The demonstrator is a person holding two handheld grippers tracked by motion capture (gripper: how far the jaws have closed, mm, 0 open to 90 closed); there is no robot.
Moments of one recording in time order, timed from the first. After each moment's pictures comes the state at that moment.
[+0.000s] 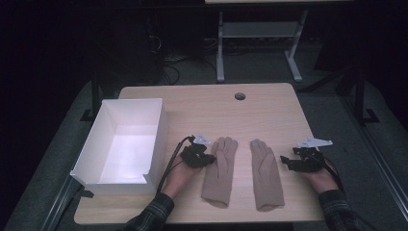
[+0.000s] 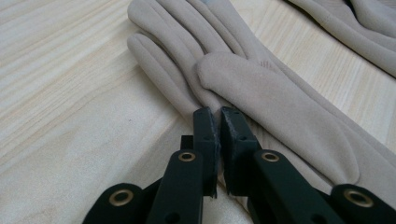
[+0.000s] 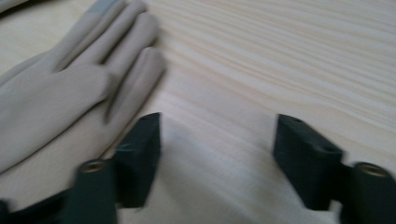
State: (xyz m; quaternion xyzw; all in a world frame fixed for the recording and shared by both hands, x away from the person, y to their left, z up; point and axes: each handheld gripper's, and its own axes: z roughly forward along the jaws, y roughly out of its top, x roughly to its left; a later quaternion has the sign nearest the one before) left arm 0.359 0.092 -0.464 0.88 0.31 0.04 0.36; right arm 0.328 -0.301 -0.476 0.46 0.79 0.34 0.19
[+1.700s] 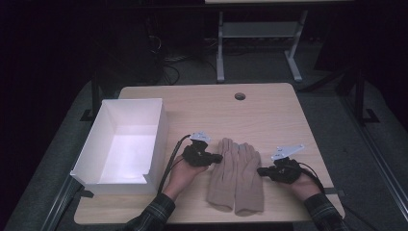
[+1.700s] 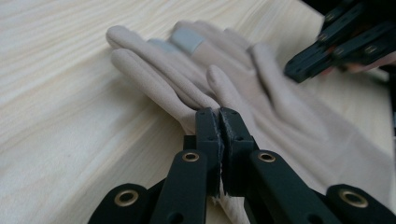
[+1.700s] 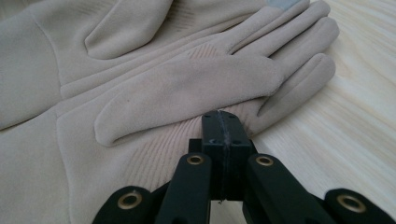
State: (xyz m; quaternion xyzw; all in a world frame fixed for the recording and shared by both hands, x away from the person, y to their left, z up) left arm 0.354 0.087 -0.444 0.84 0.31 -0.04 0.44; right arm 0.305 -0.227 -0.466 0.33 0.87 0.37 0.05
